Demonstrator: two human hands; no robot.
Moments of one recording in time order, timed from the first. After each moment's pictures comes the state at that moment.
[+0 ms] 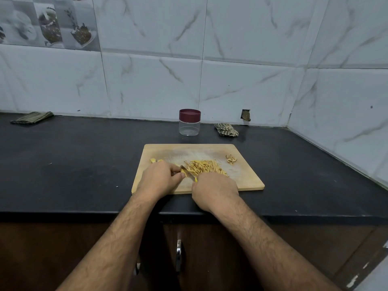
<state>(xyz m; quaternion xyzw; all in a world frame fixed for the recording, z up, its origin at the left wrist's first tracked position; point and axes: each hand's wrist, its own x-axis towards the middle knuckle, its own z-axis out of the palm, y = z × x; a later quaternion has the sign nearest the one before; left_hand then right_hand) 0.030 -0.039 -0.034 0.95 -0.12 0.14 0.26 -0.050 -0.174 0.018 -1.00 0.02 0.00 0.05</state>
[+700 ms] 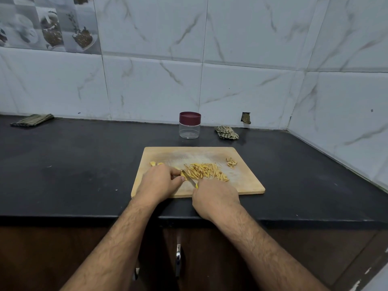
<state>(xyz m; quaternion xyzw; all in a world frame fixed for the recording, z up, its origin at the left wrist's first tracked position) 0.031 -0.038 -0.035 0.95 -0.12 0.14 0.27 -0.054 -0.173 0.016 -1.00 0.02 0.02 0.05</state>
